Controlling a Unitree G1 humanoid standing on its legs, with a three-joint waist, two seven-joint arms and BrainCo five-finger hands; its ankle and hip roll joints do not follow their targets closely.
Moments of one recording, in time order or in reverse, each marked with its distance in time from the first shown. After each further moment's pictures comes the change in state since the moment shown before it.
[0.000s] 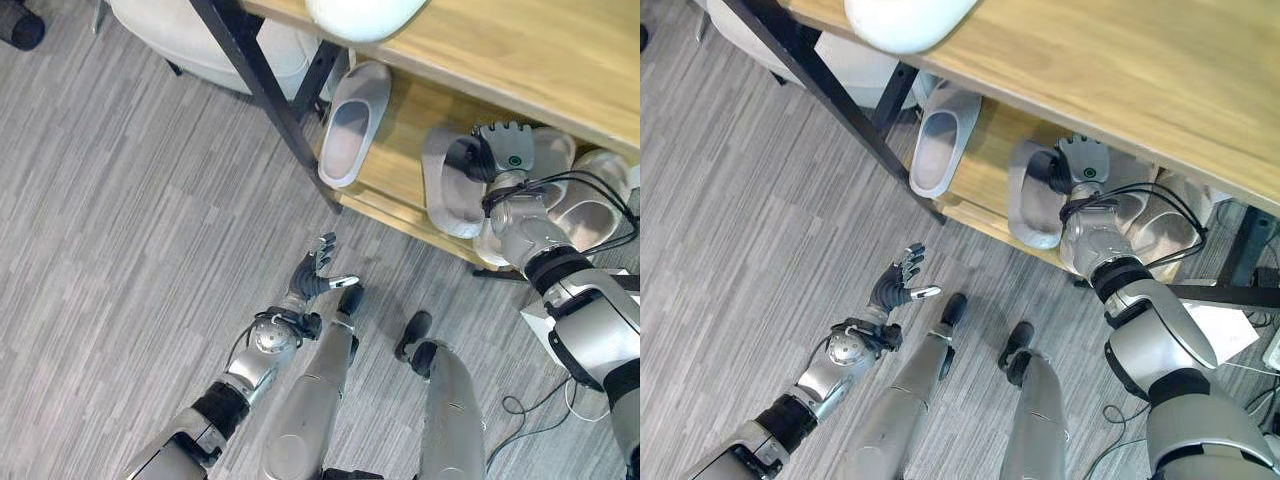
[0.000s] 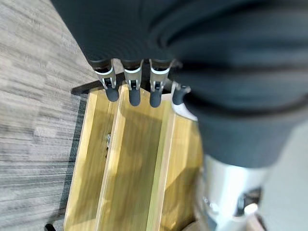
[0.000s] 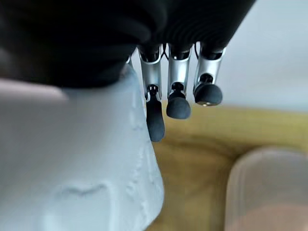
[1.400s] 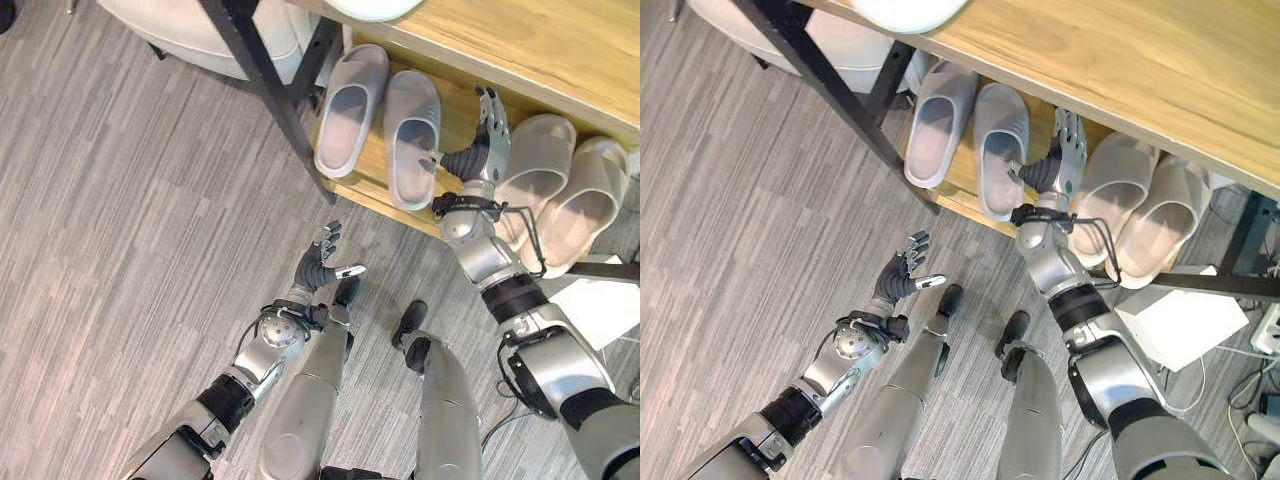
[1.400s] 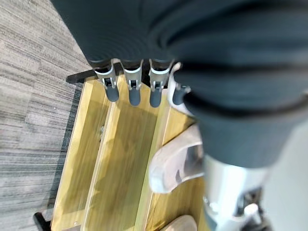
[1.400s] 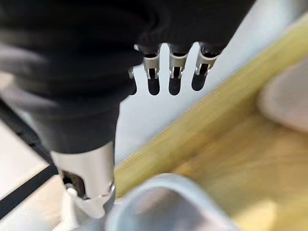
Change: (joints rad) left arm -0.004 -0.006 0.005 -0.047 -0.036 -0.002 0.046; right arm 0.280 0.254 -0.403 -0.455 0.361 -0.024 -0.206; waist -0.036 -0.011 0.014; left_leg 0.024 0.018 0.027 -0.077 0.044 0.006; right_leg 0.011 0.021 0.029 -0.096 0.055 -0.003
